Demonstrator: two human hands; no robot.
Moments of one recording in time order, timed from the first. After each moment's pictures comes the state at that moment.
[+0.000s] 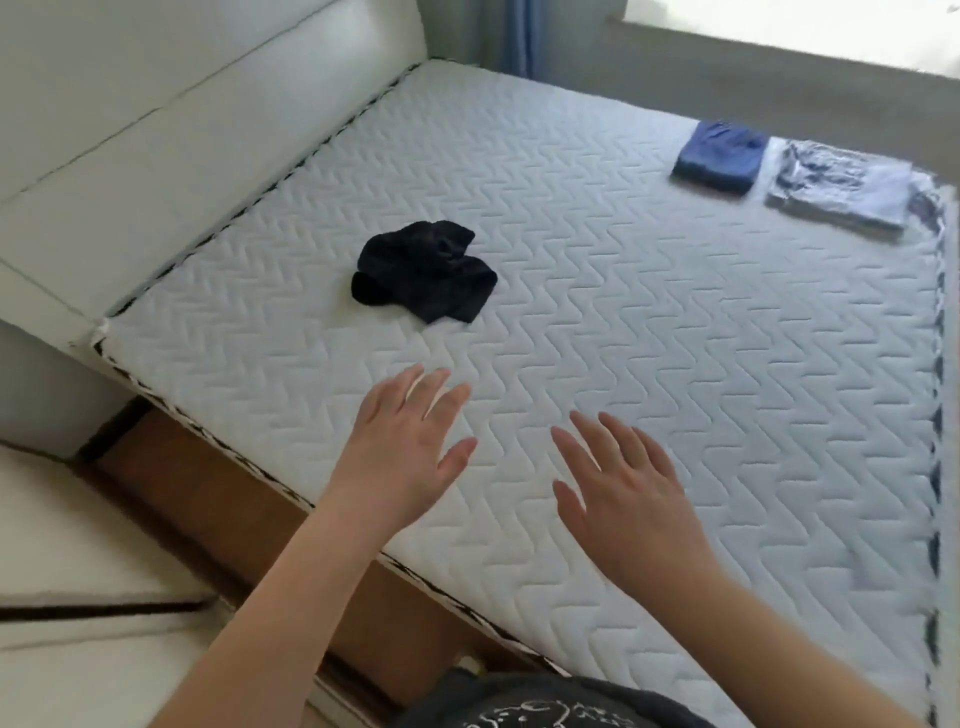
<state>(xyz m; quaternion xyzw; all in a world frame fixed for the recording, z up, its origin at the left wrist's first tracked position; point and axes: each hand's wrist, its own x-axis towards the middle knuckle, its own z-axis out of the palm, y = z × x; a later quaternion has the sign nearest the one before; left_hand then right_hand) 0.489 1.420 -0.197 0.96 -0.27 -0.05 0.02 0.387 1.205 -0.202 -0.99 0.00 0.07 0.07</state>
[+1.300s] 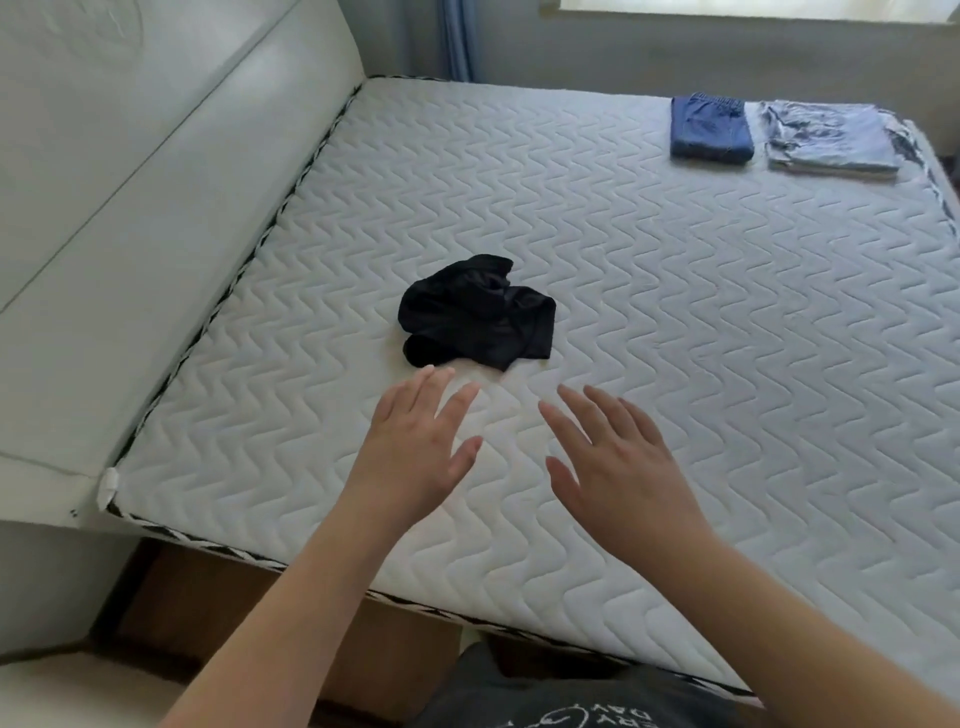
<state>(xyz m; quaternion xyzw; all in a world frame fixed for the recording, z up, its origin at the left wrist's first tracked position) 0.781 1.650 -0.216 0.91 -0.40 -0.05 0.03 0.643 1.475 -0.206 -0.99 0.12 0.06 0.07</state>
